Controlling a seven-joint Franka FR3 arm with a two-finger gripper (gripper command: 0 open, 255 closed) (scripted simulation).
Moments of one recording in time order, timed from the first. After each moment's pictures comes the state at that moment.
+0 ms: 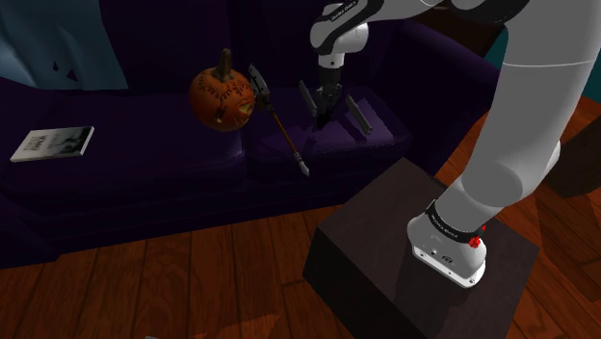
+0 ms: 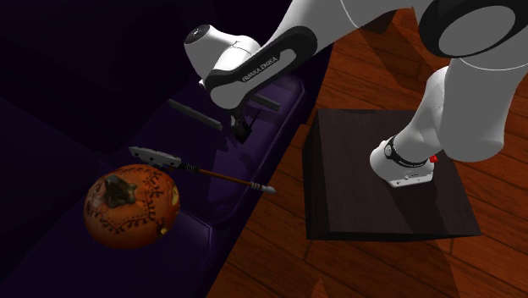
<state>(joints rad) -0.08 0.40 -0.09 -1.91 0.12 2.07 -0.30</state>
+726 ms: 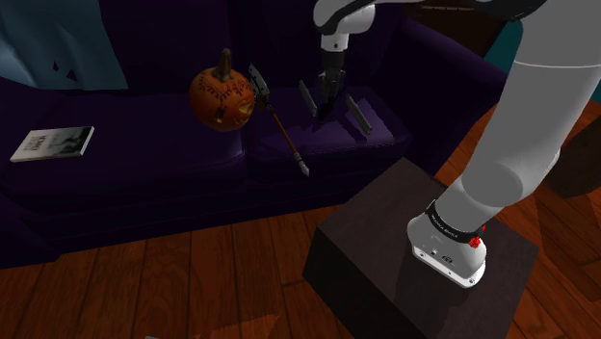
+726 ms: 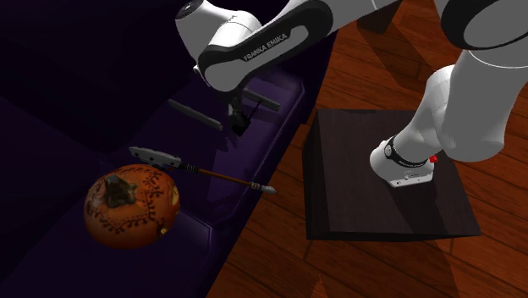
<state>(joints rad) -0.08 0.33 -0.10 -1.87 0.11 1.95 -0.29</state>
